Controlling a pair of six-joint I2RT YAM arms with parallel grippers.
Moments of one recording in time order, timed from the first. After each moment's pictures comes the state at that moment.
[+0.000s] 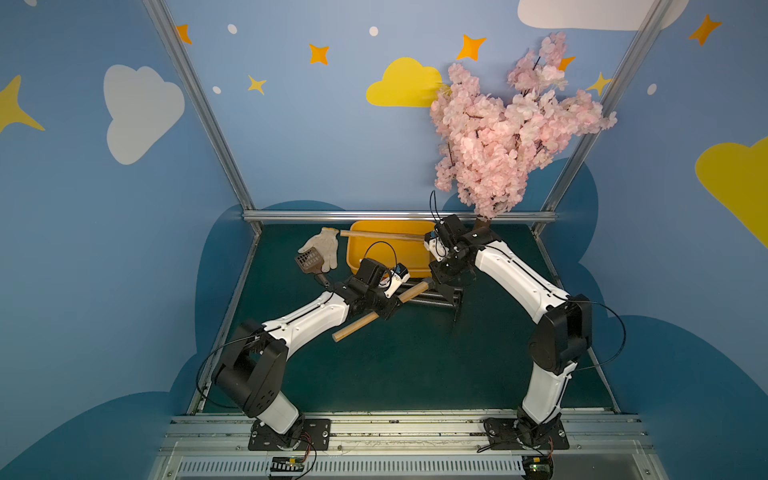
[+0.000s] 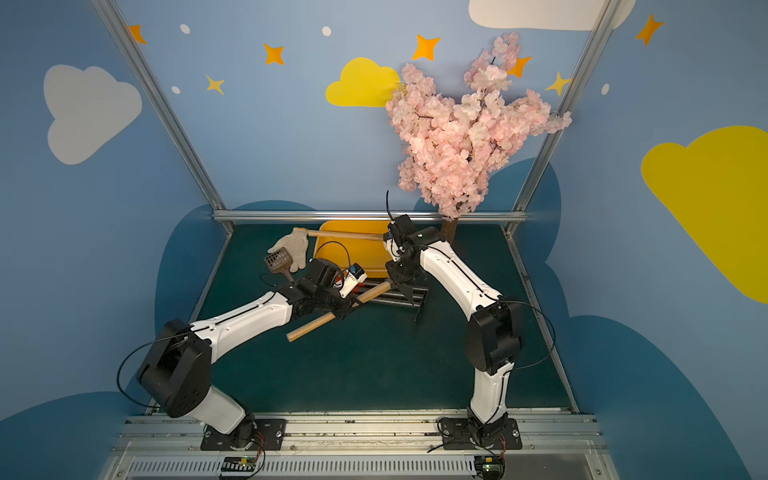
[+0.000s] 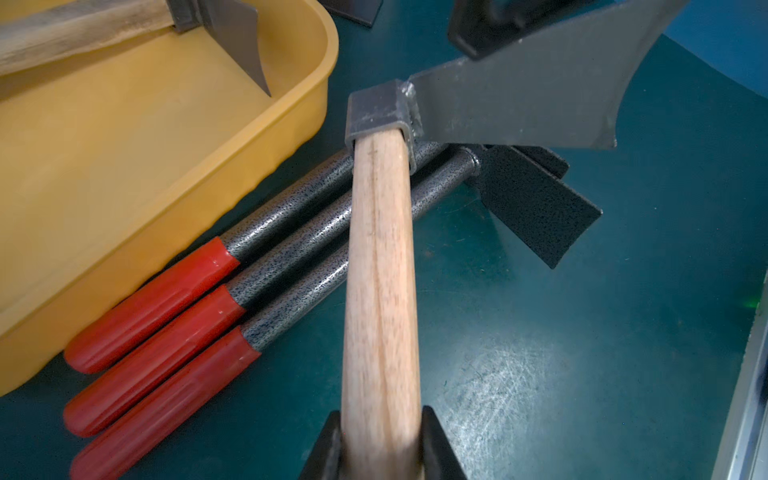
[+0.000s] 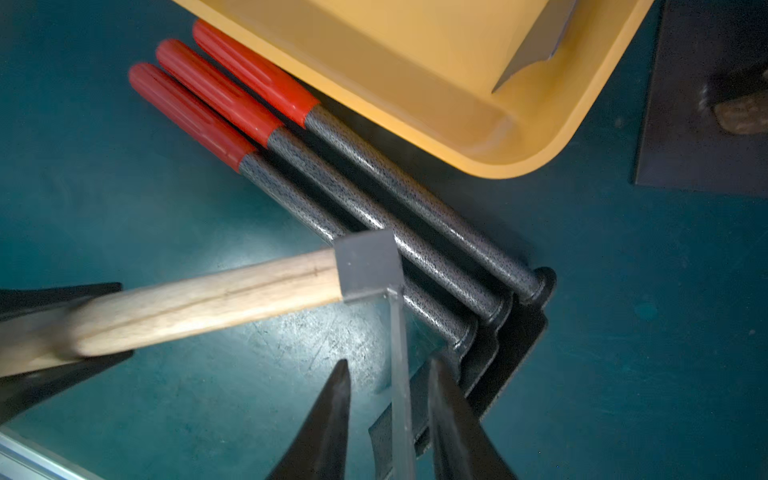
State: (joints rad) left arm -0.59 1.57 1.07 -0.33 0.26 0.12; right arm 0.55 1.88 1.78 -1.12 -0.02 -0.01
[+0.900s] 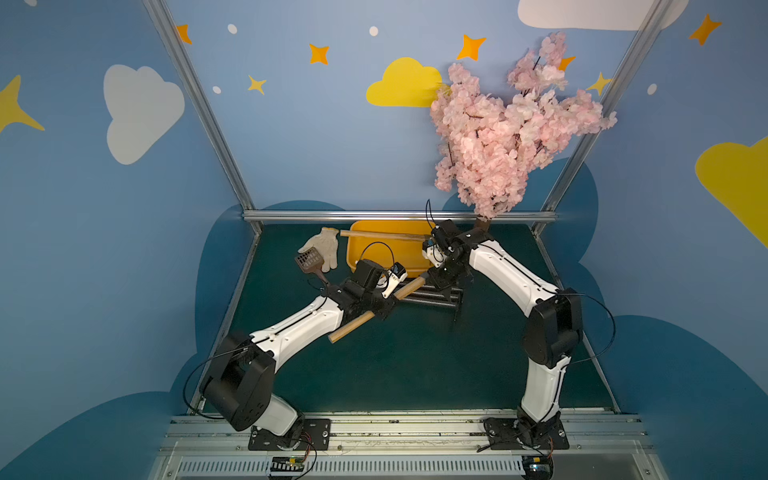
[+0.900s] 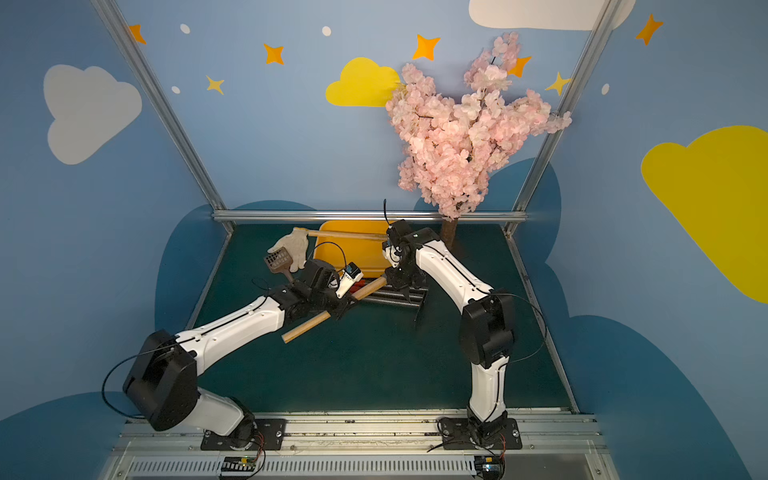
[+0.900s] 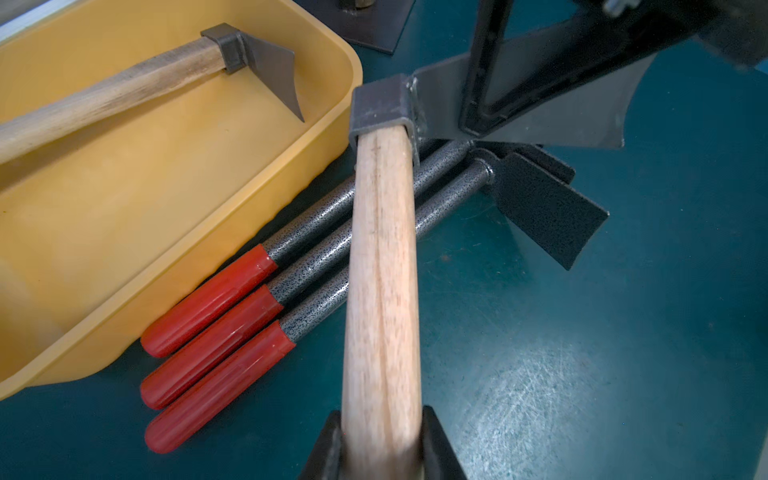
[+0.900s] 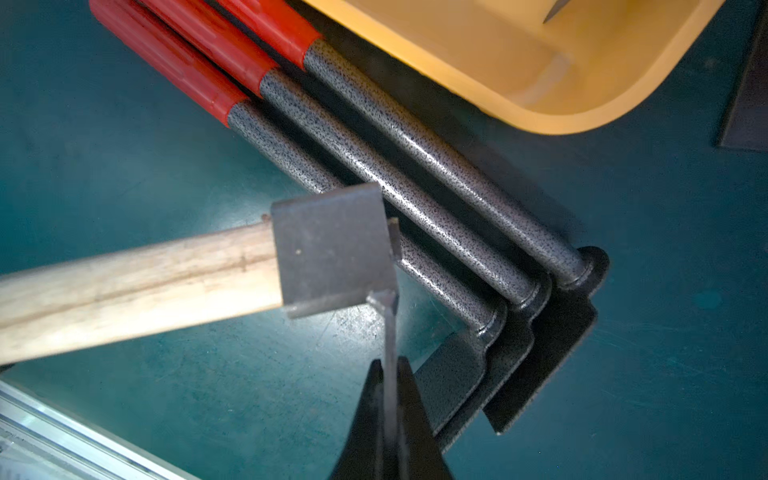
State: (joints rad) left arm -0.61 1.49 1.03 -0.31 0.15 0.13; right arm 0.55 1.94 1.79 -1.16 -0.07 0.00
